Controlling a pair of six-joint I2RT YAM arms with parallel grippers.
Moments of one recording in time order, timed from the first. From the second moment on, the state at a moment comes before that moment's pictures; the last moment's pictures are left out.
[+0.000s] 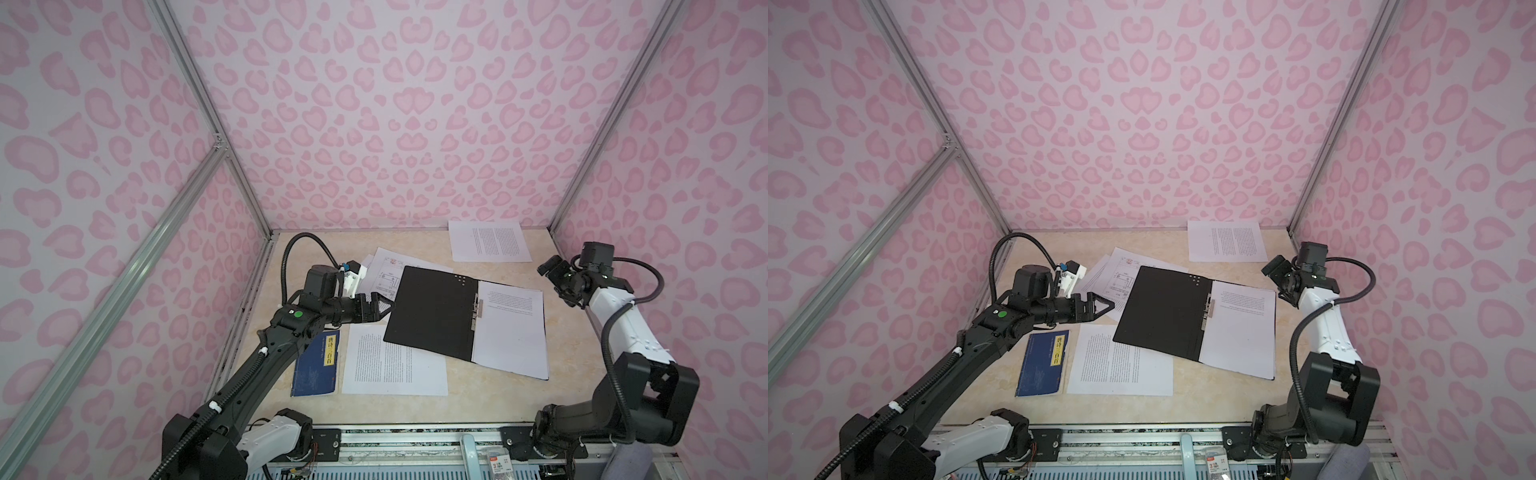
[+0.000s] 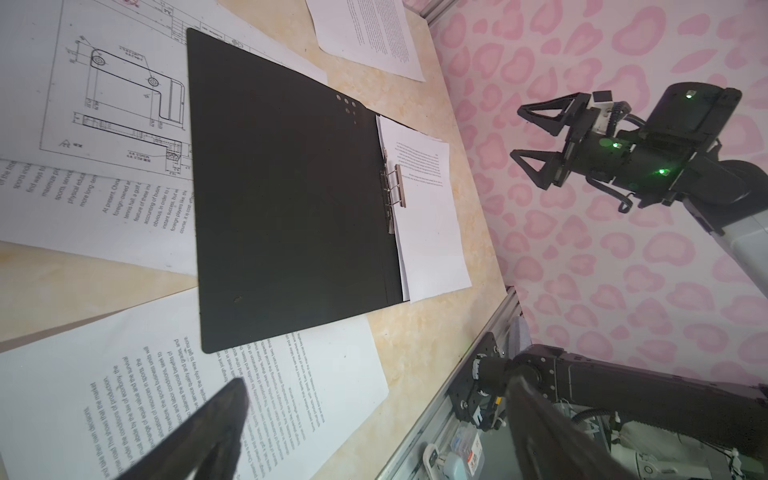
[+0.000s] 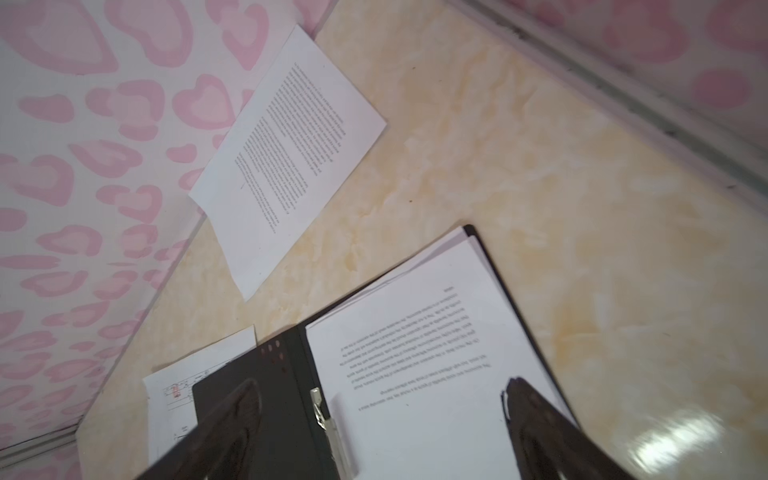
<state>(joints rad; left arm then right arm) -0.37 1.14 0.93 -0.50 0.62 -0.49 -0.25 1.51 1.14 -0.46 -0.19 0.71</state>
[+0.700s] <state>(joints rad) -0.37 1.31 0.99 -0.52 0.59 -0.42 -0.20 2.27 1.75 -0.36 -0.11 0.99</state>
